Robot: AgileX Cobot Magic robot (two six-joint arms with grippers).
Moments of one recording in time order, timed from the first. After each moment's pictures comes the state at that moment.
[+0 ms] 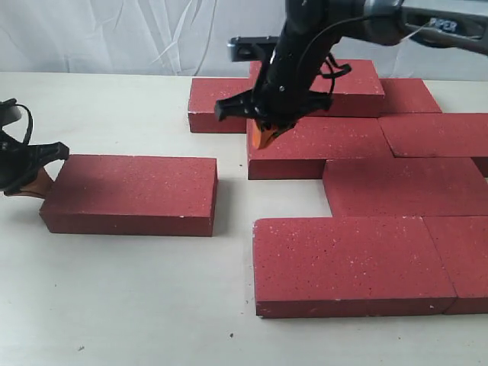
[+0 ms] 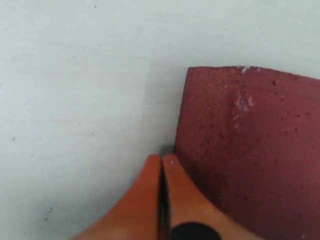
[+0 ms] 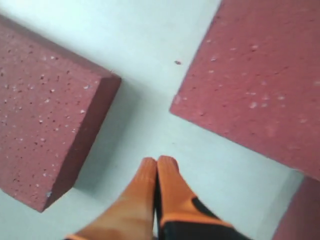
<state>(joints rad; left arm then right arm) 0.18 1.92 -1.01 -0.67 0.64 0.51 0.50 2.12 -1.76 0.21 1.06 0.02</state>
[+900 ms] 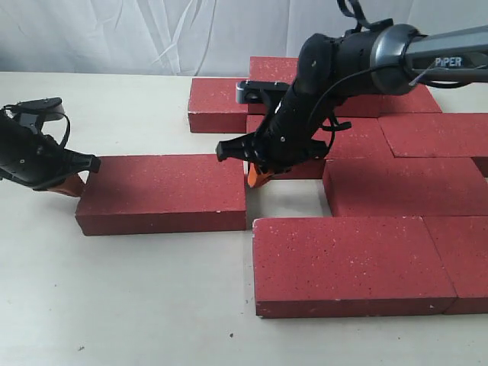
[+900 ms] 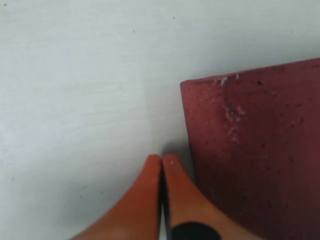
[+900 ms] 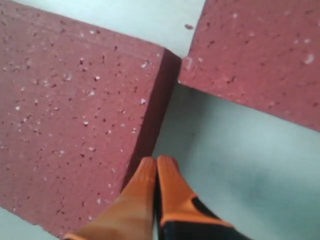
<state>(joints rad) 0.03 1.92 -1.01 -0.62 0.55 0.61 0.50 2.09 -1.45 0.37 0.76 -0.05</state>
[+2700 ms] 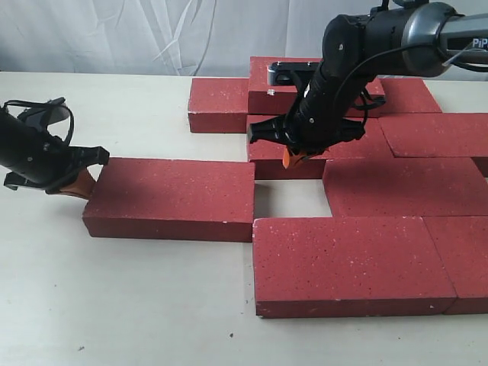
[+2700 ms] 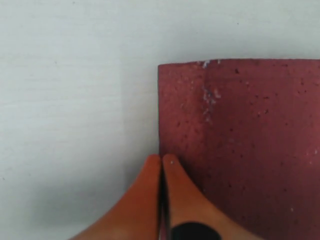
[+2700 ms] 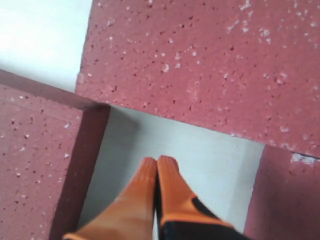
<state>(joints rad) 0.03 1.92 -1.01 -0.76 0.68 0.60 0.44 2.03 -1.45 0.17 0.79 0.11</state>
